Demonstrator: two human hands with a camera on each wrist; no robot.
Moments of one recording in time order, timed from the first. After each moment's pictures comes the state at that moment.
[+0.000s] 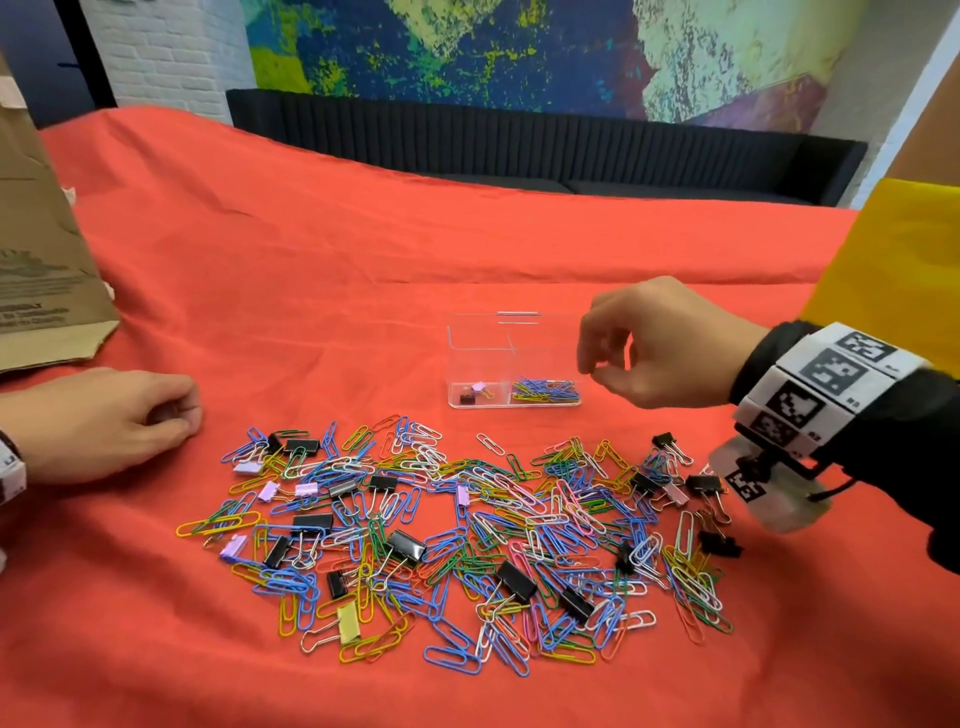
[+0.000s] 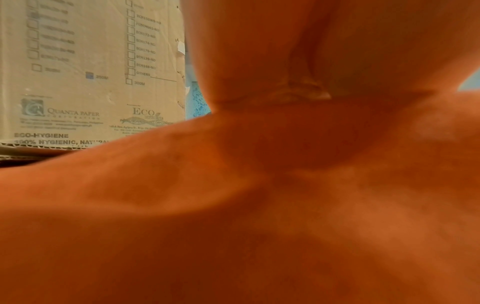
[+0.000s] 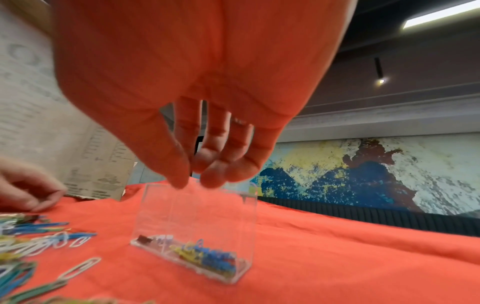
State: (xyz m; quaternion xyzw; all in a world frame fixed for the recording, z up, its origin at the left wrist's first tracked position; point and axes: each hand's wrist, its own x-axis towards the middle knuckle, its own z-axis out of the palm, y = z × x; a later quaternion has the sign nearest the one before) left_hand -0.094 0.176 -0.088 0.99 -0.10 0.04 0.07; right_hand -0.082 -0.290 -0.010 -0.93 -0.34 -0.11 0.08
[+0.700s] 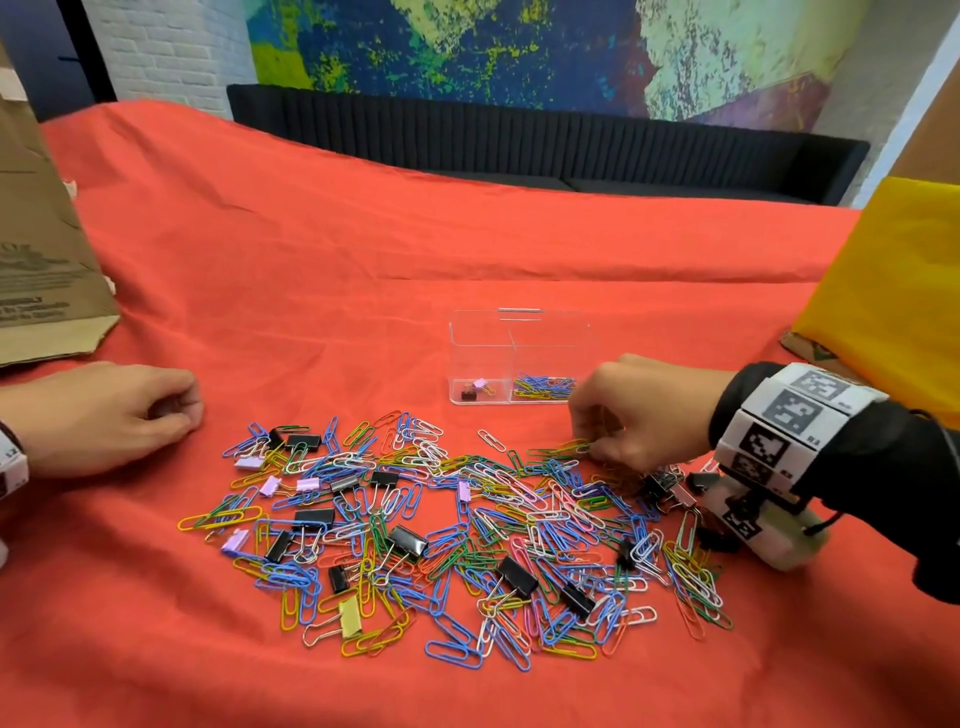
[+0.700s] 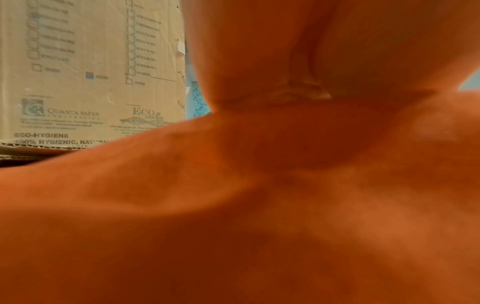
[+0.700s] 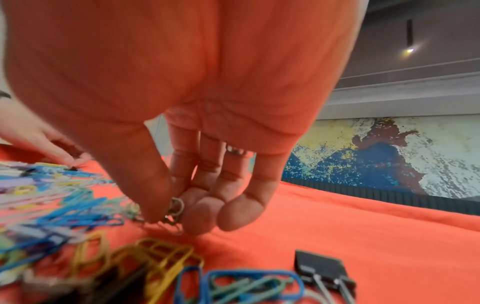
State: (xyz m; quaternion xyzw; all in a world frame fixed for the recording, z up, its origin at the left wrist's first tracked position) left_hand -0.093 0.177 -0.089 0.99 -0.10 0.05 0.07; right_hand -0.089 -0.282 -0.043 -0.95 -0.29 0.09 -0.01
